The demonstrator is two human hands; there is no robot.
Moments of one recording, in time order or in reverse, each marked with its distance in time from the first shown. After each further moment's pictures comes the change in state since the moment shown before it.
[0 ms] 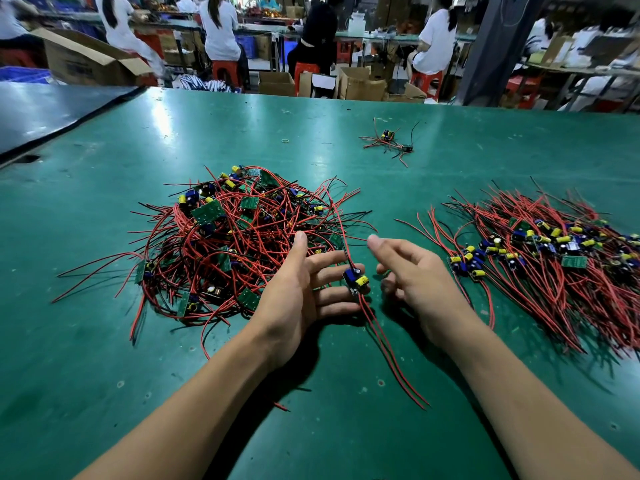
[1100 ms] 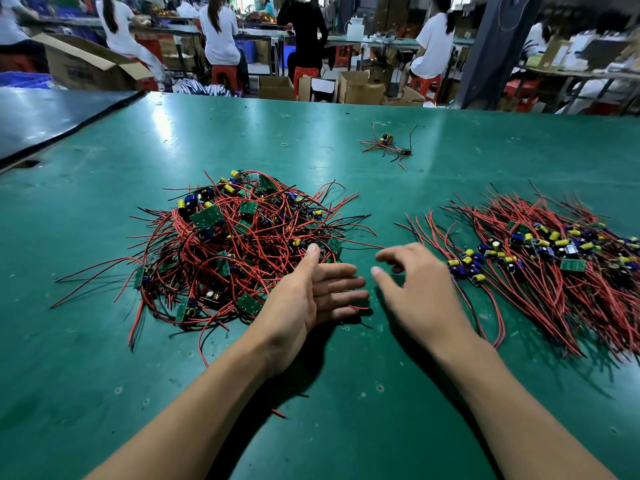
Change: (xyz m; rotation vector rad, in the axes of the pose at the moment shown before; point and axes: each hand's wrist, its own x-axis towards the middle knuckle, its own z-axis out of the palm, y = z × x) left_hand -0.003 -0.002 0.004 0.088 0.001 -0.007; right_hand 0.003 0.011 -0.011 -0.995 0.201 -0.419
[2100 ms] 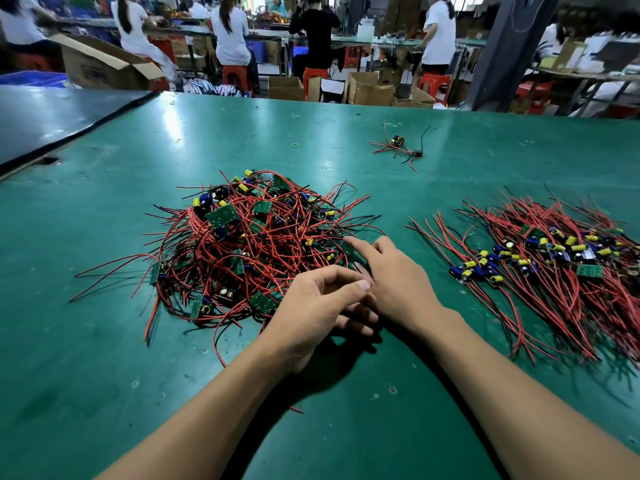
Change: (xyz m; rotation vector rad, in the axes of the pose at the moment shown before) left_hand -0.007 -0.006 -0.005 0.077 -0.040 0.177; right_hand 0.030 -0.015 0.029 -0.286 -0.316 -0.157
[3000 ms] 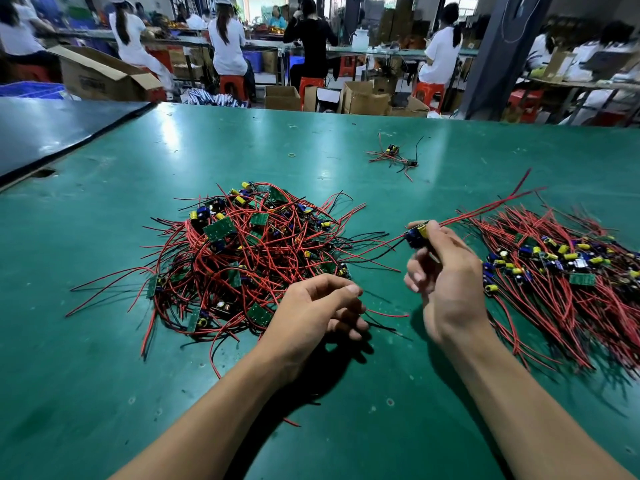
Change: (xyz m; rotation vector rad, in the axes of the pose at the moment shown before) left_hand 0.005 0.004 -0.001 -0.025 0.072 -0.039; right_hand -0.021 -0.005 -0.042 1.594 0.549 0.295
